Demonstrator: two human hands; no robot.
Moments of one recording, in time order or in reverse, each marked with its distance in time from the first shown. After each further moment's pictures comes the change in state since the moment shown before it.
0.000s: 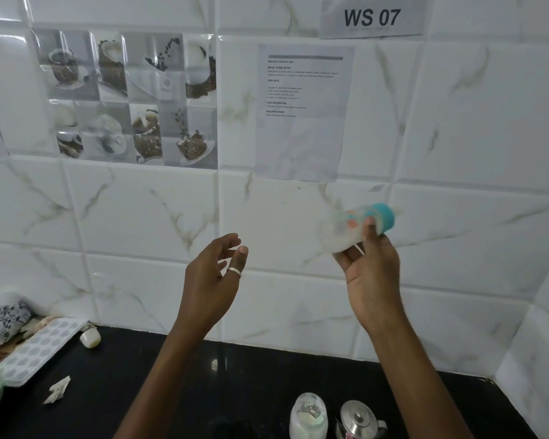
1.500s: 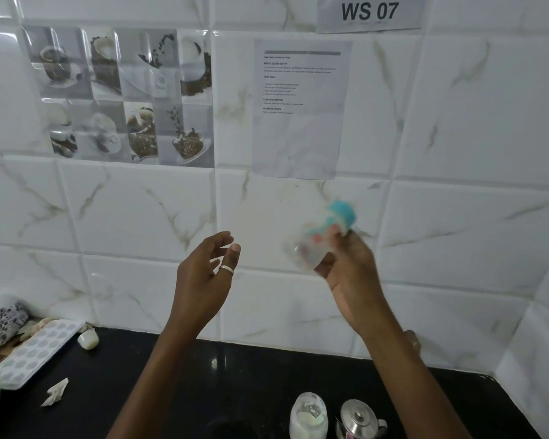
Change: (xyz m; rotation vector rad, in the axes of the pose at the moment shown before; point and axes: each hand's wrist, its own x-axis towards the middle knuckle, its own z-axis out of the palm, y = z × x) left_hand 0.006 -0.007 -0.003 0.001 0.008 -0.009; right_hand -0.004 0.014 0.011 -0.161 -0.091 0.062
